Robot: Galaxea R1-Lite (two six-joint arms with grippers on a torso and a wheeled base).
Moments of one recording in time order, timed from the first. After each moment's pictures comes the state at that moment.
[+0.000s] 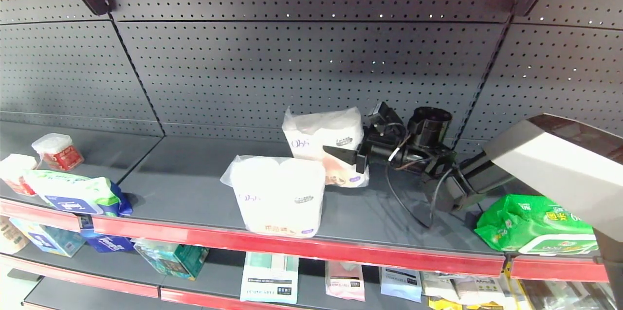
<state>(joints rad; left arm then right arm) 0.18 0.00 0.00 0.01 -0.05 0.01 0.39 2.31 -1.19 -1.13 0.71 -0.21</state>
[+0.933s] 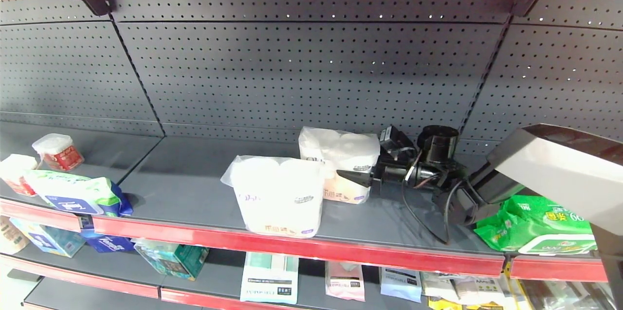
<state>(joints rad) 0.18 0.00 0.00 0.01 -0.05 0.01 0.32 2.35 -1.07 -1.12 0.84 -0.35</state>
